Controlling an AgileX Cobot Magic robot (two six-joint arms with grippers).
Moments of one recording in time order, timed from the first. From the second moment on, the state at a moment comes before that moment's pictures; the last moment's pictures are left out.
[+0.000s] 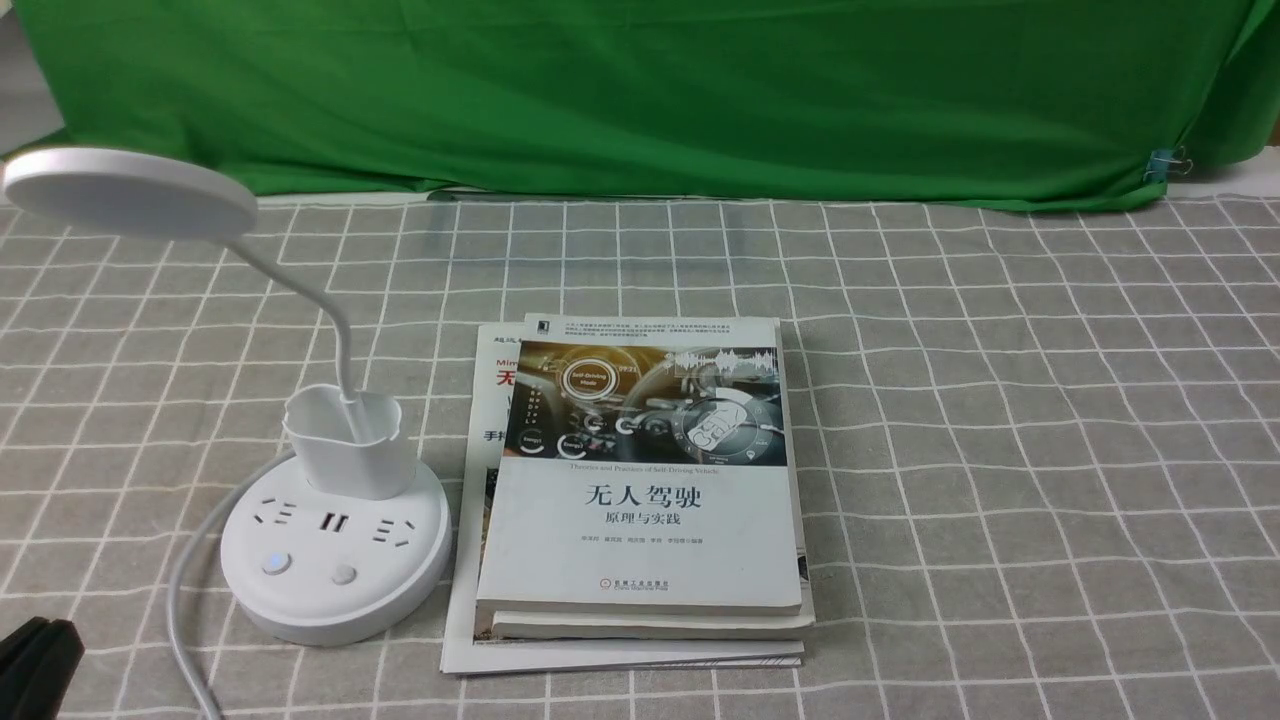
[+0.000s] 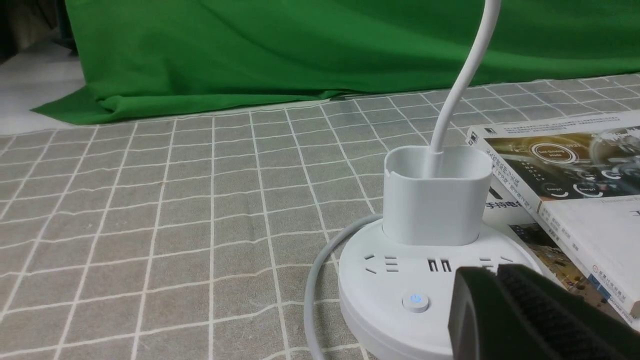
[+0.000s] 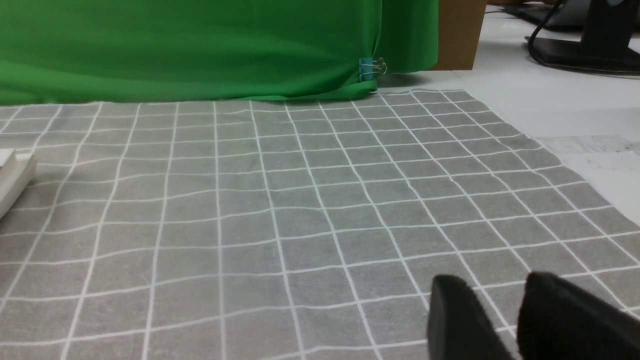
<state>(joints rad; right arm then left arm) -0.12 0.00 0.01 -0.16 0.23 0.11 -0.13 0.00 0.01 0.05 0.22 0.04</state>
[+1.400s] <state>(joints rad) -0.12 0.00 0.01 -0.16 0.23 0.11 -0.13 0.40 -0.47 -0.11 0.37 -0.10</state>
